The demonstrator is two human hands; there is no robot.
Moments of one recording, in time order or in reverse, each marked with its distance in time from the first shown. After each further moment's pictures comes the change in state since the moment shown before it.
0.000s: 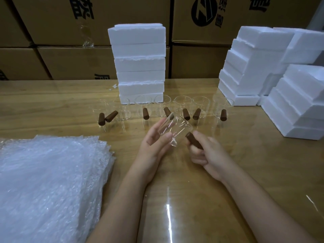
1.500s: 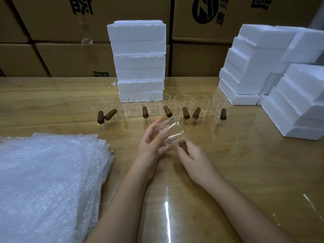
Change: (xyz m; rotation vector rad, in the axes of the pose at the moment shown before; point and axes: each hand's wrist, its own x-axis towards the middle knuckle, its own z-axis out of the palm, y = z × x) left_hand 0.003 -0.003 -0.002 -0.018 0.076 -0.020; right_hand -0.017 0.009 0.032 -0.824 0.160 -0.188
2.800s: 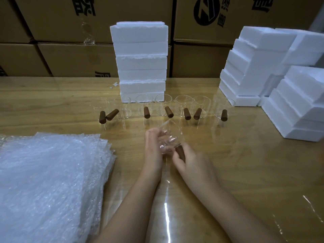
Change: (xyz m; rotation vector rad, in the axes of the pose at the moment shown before) left_hand 0.004 -0.011 0.016 -0.005 0.269 0.053; right_hand -0.014 -0.009 0.013 -0.543 0.245 -0.147
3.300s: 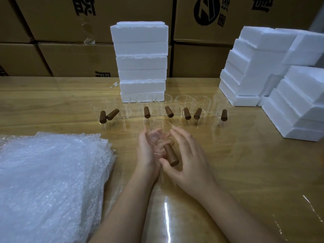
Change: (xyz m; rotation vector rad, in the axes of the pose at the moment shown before) left_hand 0.006 0.003 -0.010 -0.173 0.092 -0.190; right_hand -0.002 -0.001 0.004 0.158 0.148 -0.301
